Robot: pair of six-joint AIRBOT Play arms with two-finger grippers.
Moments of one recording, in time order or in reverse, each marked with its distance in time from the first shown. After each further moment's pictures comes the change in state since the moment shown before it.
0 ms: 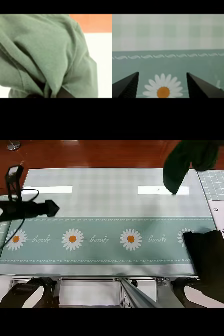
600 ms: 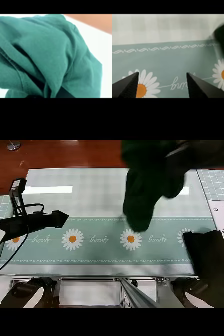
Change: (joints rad) left arm -0.101 0.179 -0.161 -0.106 0.106 -0.027; right arm 0.488 0.133 -0.223 -0.057 0.133 -0.004
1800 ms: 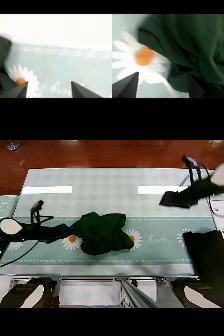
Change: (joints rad) left arm 0.192 -0.249 -0.177 -0.255 -0.132 0.124; right arm -0.462 -0.003 -0.550 0.242 -0.070 0.042
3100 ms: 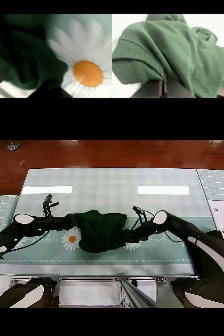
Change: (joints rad) left arm -0.033 -0.233 0.049 -0.458 0.225 0.360; right arm 0.416 -0.234 -0.288 0.434 -0.301 -0.108
